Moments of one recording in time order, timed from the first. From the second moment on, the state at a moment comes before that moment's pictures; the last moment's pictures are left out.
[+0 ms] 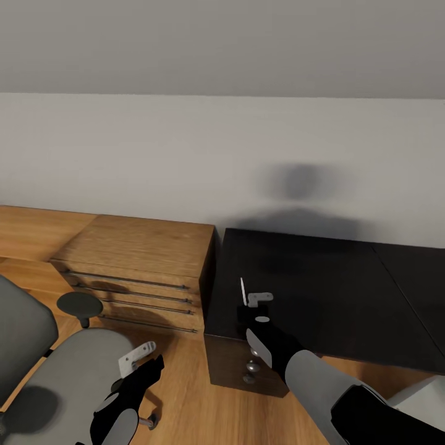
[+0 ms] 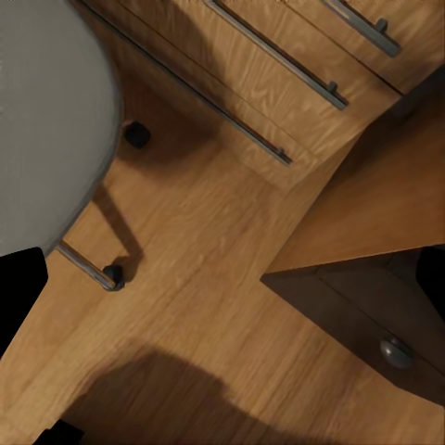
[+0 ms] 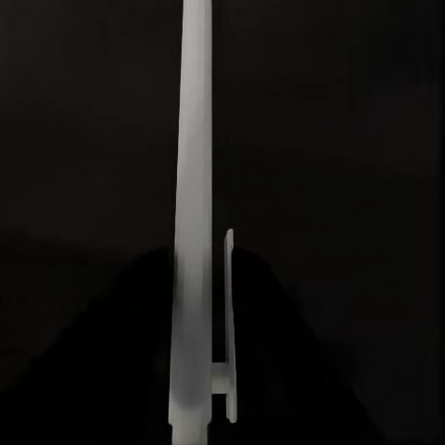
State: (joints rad) left arm -0.09 0.09 -0.34 -1.58 0.78 0.34 0.81; right arm -0.86 0.17 0.55 -0.35 -0.45 0.06 -0.31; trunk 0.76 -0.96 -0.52
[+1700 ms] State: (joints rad) left arm -0.09 0.06 -0.34 -1.38 0.78 0.35 0.80; right arm -0.73 0.07 0.54 -1.00 -0.53 0.21 -0.55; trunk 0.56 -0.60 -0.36
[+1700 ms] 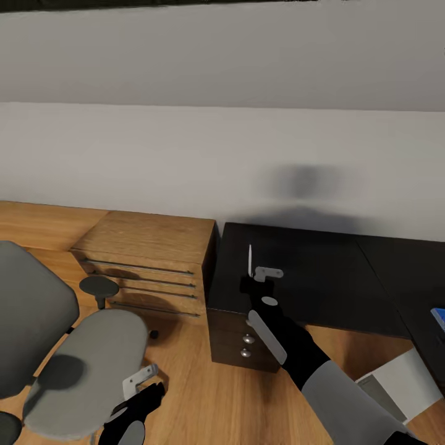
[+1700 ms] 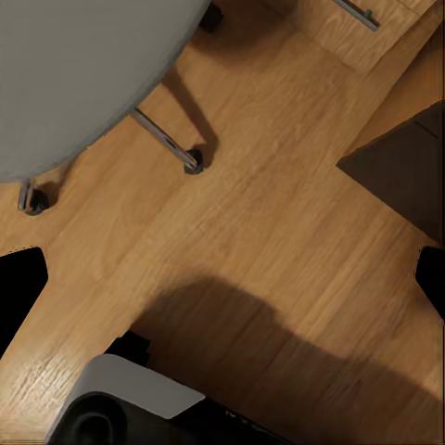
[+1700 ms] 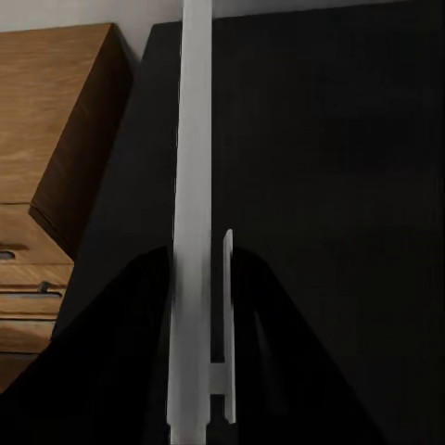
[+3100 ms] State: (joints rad) left arm -0.09 0.01 -0.41 -0.73 0.56 0.06 0.54; right arm -0.73 0.00 0.13 -0.97 -0.52 0.20 -0.64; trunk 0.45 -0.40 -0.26
